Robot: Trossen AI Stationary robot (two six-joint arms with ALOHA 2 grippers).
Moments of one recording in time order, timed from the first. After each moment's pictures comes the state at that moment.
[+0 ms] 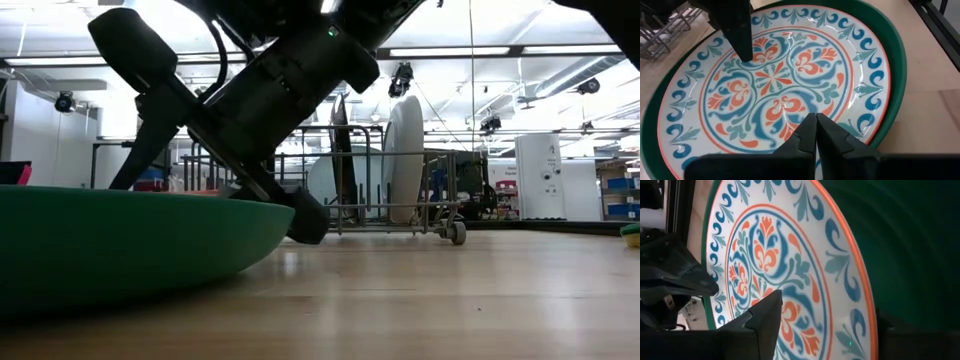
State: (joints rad) left arm -1.24 1.91 0.87 -0.44 -1.00 -1.17; right arm 0.26 2.40 1.75 -0.16 -0.10 1.28
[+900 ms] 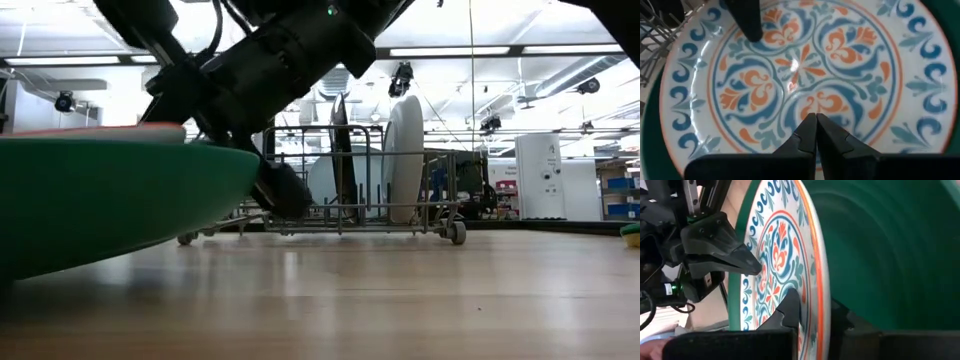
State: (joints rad) left arm -1.23 1.89 0.90 -0.50 -1.00 -1.15; right arm 0.25 2.35 1.75 -0.15 -0.11 1.12
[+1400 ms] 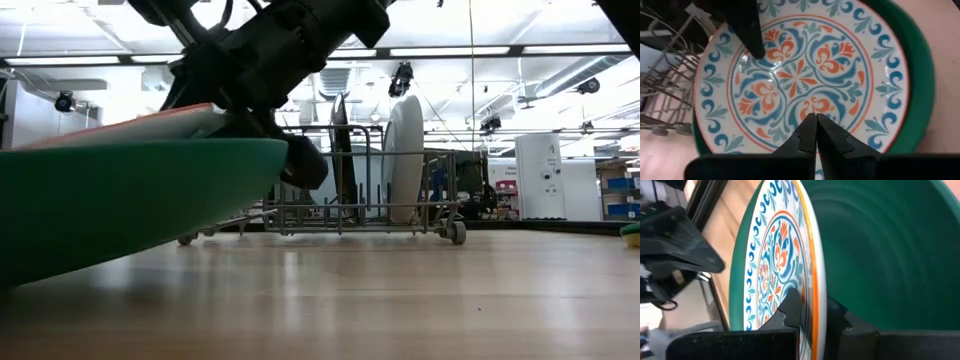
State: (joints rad) left arm -1.23 1.89 1.08 -0.84 -1.01 -1.15; right arm 0.26 2.28 1.75 -0.28 -0.05 1.03
